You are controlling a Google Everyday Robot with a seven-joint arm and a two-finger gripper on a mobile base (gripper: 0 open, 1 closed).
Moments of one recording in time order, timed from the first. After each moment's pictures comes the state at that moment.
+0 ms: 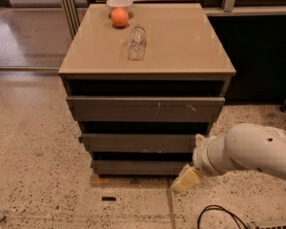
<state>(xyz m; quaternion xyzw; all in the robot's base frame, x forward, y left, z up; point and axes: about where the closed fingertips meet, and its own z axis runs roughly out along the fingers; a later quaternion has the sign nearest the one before) 0.448 -0.135 0.658 -0.48 0.84 0.08 0.25</state>
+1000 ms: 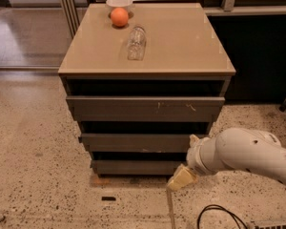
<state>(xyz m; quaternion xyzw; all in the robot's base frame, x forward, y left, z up) 0.462 -0.129 0.633 -0.48 0.83 0.08 0.26</state>
